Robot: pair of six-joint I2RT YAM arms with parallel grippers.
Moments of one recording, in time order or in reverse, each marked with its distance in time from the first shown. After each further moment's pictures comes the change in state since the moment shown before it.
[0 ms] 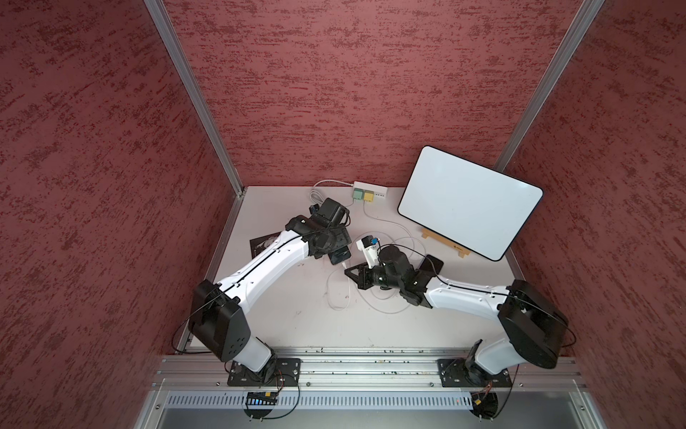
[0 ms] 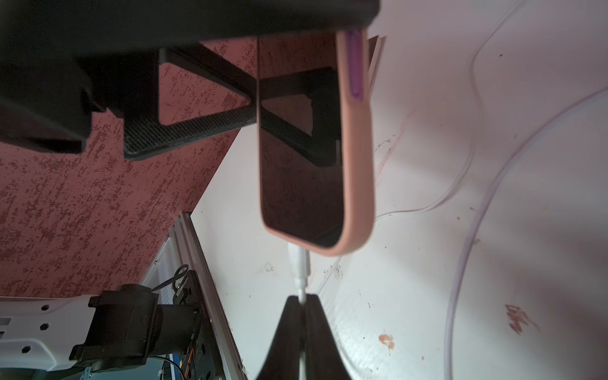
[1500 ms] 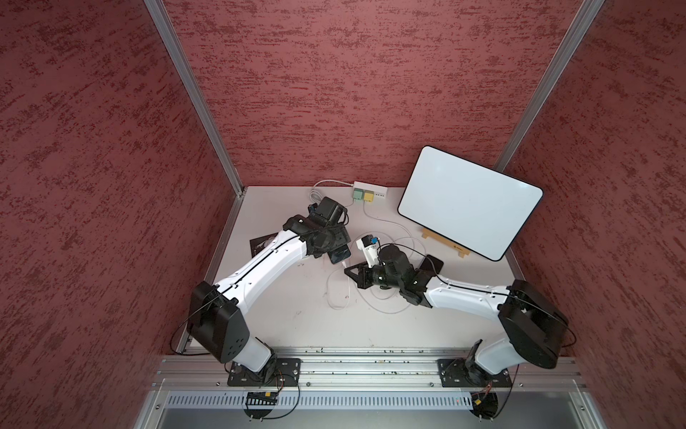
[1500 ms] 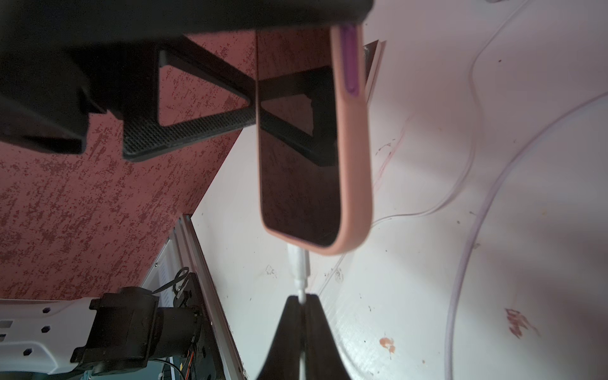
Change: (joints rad) left arm 0.018 -0.010 0.000 0.006 0.023 0.000; right arm 0.000 0.000 0.004 0.002 0.000 0.000
